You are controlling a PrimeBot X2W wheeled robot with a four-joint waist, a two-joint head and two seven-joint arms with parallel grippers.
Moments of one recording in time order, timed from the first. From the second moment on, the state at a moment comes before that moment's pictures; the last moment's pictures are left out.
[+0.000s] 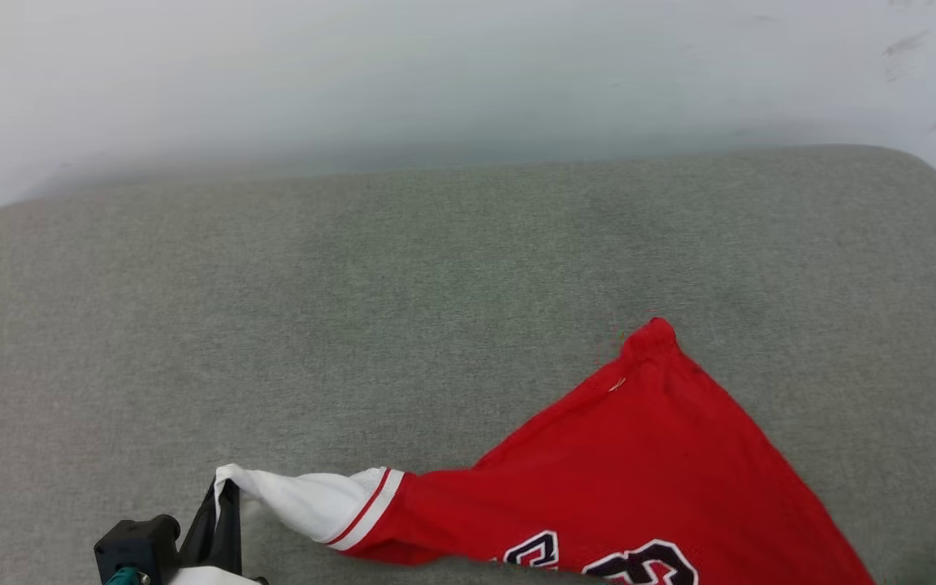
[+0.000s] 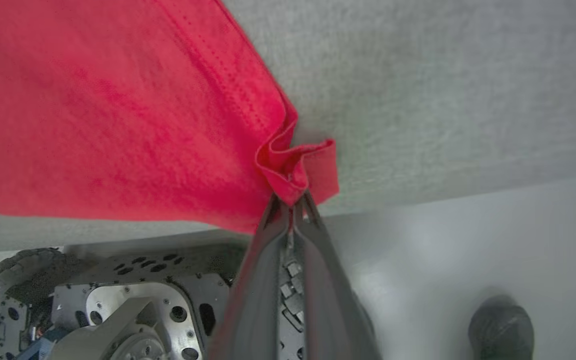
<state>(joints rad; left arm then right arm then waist) 0.16 0.32 -0.23 -0.07 -0.45 0.25 -0.07 0.14 -0.32 -0.17 0.16 0.38 0.13 0.84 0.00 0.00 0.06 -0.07</state>
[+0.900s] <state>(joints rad) 0.03 0.31 -0.30 -0.16 -0.41 0.25 -0.04 -0.27 -0.29 -0.05 0.20 0.49 0.13 0.41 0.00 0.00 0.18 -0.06</state>
